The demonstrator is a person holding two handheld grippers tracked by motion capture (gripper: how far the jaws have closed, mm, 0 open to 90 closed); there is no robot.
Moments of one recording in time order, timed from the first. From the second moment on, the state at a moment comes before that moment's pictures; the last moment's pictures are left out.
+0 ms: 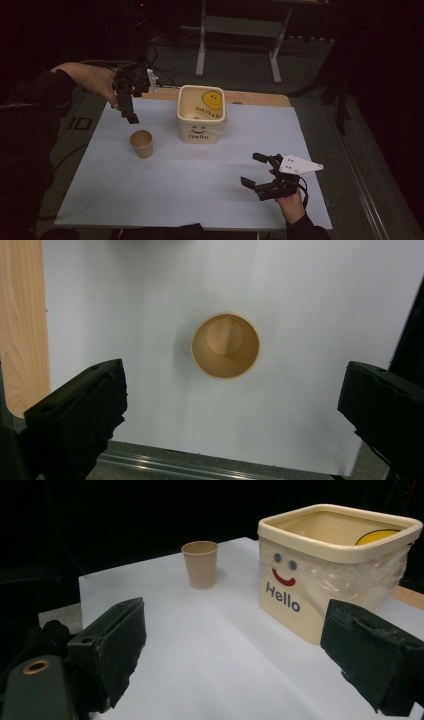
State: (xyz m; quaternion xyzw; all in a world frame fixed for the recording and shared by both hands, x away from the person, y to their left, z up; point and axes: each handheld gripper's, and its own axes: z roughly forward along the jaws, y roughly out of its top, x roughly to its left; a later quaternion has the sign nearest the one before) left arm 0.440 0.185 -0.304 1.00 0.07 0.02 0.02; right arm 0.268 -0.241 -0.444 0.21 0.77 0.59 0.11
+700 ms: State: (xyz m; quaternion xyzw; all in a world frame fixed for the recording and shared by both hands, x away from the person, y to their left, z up) left arm 0.442 0.185 -0.359 1.00 0.07 -0.01 0.04; right arm 0.264 -0.240 -0.442 0.20 0.76 0.60 0.14
